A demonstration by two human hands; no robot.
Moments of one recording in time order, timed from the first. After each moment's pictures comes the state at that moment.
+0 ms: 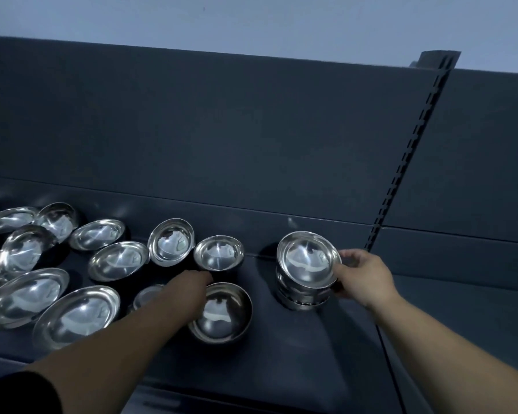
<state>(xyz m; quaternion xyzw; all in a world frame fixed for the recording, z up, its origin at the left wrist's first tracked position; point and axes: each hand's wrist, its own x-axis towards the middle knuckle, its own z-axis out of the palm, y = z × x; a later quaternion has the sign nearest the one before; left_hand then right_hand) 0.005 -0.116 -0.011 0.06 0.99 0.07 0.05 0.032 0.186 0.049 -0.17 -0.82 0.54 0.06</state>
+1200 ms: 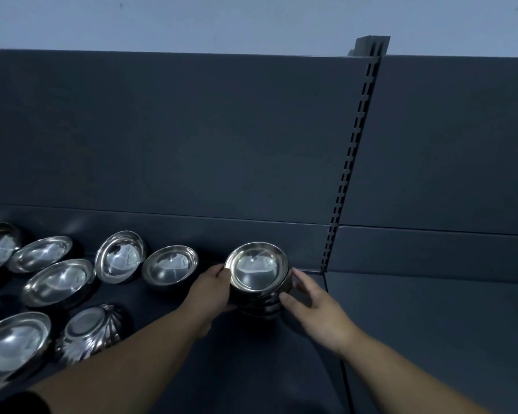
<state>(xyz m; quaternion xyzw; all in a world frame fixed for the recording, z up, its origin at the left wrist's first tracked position) 0.001 0.033 0.011 -0.13 0.74 0.65 0.08 0.040 0.237 -0.005 -0.02 -0.83 0.55 -0.09</state>
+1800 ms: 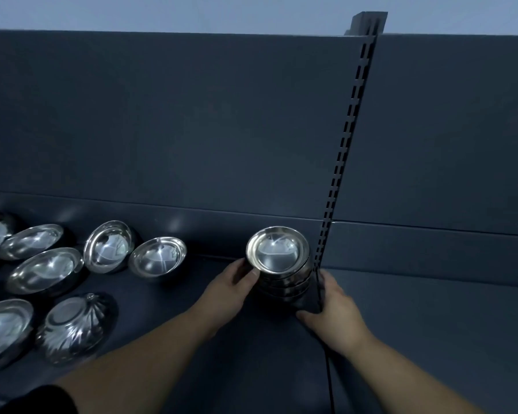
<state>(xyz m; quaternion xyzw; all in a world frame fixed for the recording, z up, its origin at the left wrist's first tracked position) 0.000 0.078 -0.010 -0.03 0.80 0.59 0.08 0.031 0.289 -0.020 -0.04 -0.93 0.36 -0.02</state>
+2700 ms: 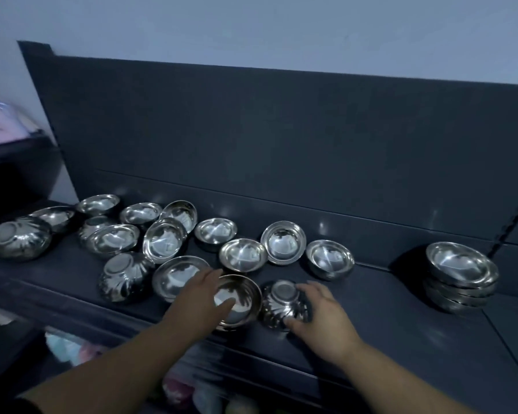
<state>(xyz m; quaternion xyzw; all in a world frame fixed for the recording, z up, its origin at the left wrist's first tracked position) 0.092 -0.323 -0.016 -0.01 0.97 0.24 -0.04 0.084 -0.074 -0.013 0.11 -0.95 0.30 -0.02</state>
